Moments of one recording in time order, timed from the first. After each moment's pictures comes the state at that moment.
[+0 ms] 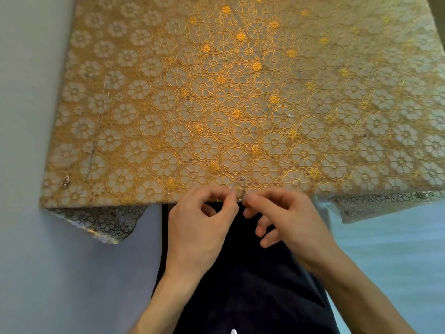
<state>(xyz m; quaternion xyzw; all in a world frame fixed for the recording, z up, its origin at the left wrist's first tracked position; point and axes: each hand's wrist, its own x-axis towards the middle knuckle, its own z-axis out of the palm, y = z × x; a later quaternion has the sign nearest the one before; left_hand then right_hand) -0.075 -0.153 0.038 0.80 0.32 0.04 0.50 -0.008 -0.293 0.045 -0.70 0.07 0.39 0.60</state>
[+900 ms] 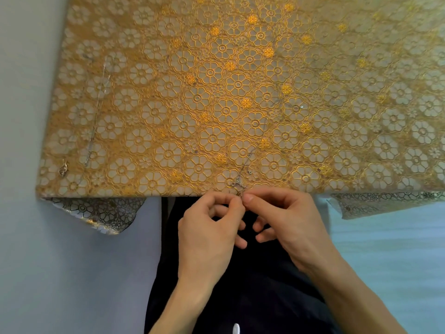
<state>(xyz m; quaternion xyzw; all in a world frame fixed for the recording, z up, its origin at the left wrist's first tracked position) -0.084 -0.165 0.032 0.67 0.41 -0.01 0.62 -0.016 -0.279 0.035 -0.69 0.10 0.37 0.61</state>
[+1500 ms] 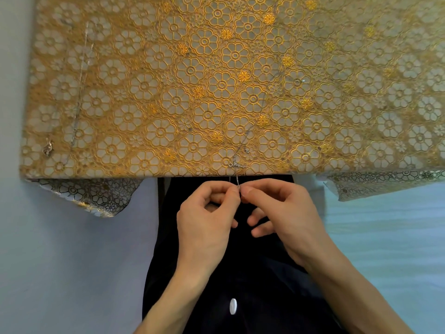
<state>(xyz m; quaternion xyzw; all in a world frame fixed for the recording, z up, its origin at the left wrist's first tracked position) -0.102 -0.173 0.015 0.66 0.41 0.01 0.63 -0.034 -0.285 0.025 -0.69 0.12 0.39 0.59</state>
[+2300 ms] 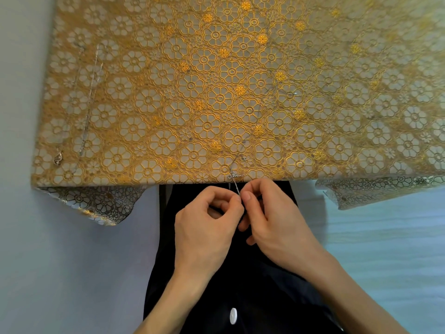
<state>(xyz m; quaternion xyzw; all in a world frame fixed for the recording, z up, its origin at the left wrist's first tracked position) -0.101 -0.172 0.024 0.75 0.37 0.01 0.55 -0.043 -0.289 0.015 -0.82 -0.10 0.32 0.46</state>
